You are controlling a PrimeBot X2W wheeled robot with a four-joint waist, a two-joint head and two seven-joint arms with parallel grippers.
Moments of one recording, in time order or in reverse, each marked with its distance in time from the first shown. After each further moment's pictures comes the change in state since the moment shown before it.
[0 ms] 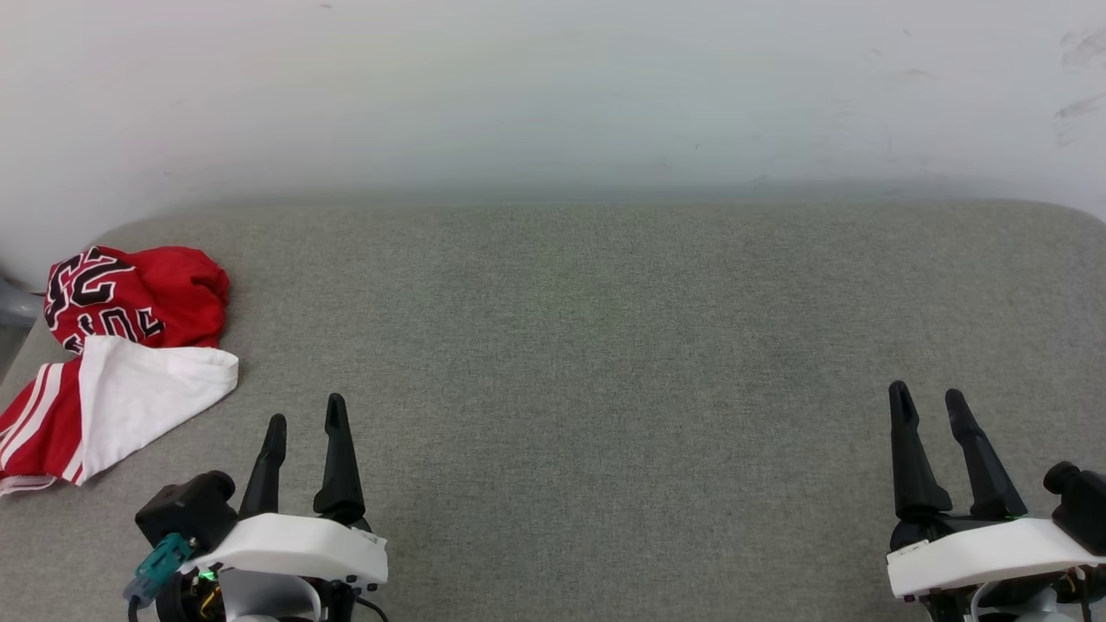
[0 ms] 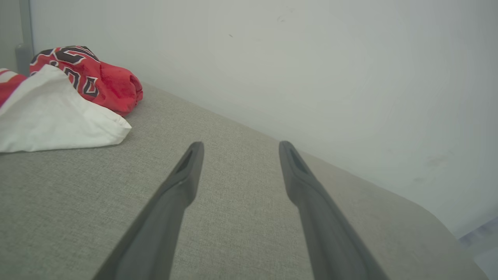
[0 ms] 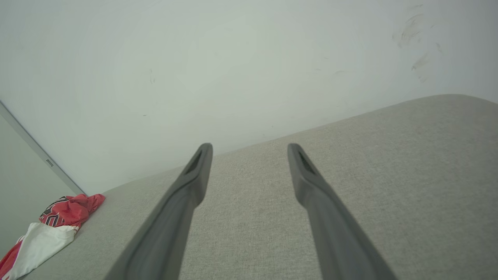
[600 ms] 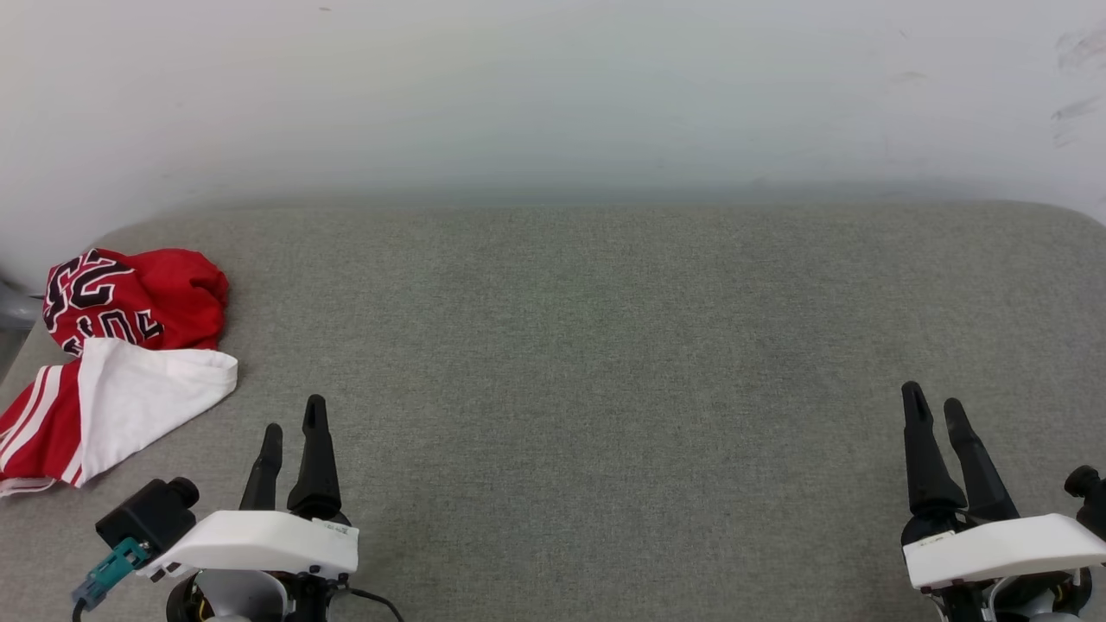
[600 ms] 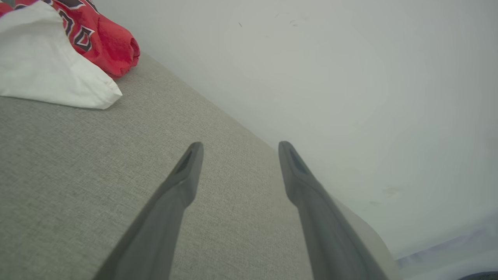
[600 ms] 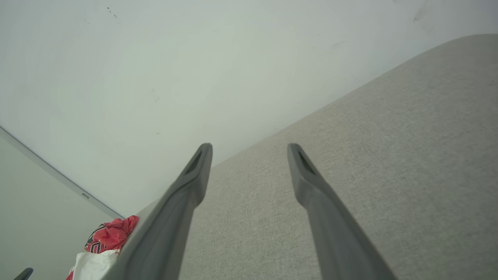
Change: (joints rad) left arm -0.012 0.000 0.046 0.019 -0.256 -0.033 0.050; right arm -0.011 0.000 -0.015 0.026 0.230 0.000 0.051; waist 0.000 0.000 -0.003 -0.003
